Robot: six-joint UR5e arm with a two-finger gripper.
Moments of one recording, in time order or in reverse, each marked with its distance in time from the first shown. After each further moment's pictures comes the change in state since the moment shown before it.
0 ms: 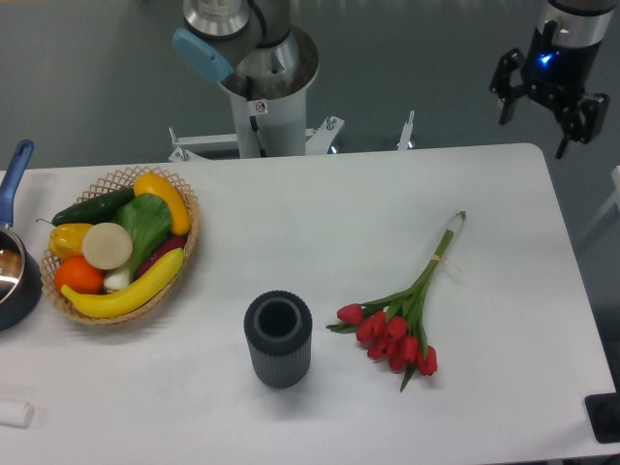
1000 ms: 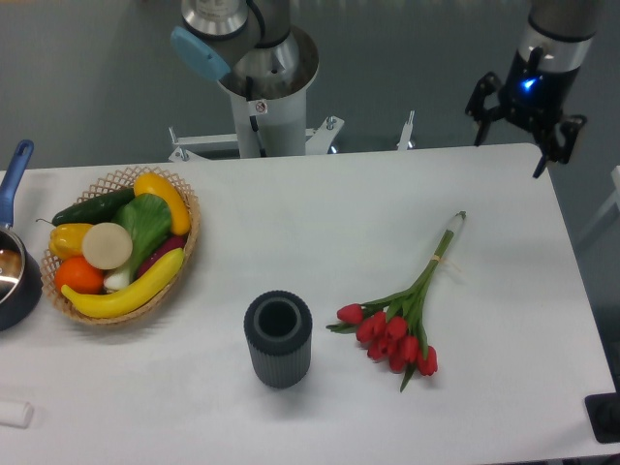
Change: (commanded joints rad) arm -0.090 -0.029 -0.096 0.090 -0.041 -0.296
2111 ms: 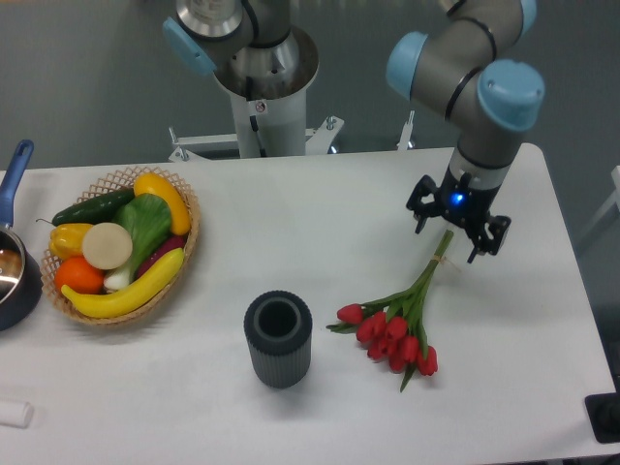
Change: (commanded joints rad) arm -0.117 -0.190 -0.152 0.279 0.005 -0.154
